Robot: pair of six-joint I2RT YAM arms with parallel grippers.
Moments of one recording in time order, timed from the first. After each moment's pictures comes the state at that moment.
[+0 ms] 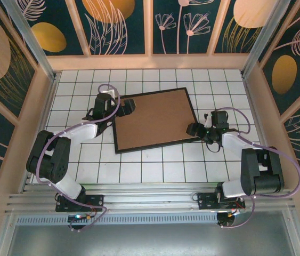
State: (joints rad) left arm -0.36 1.63 0.89 0.24 0.14 -0.55; right arm 0.11 1.40 0.62 -0.17 -0.41 0.45
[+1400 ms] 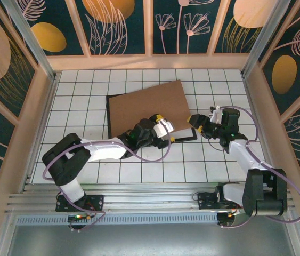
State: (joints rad) left arm -0.92 1.73 0.87 0.44 -0.04 0.35; right arm 0.03 1.19 0.57 -0.01 -0.76 0.71
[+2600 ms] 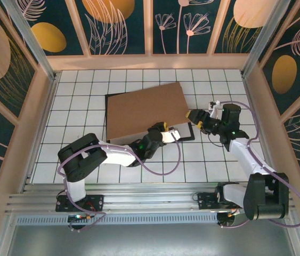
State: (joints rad) left arm -1.04 1.86 0.86 0.68 -0.51 0.72; right arm 0.06 1.16 0.65 -0.05 -0.76 0.73
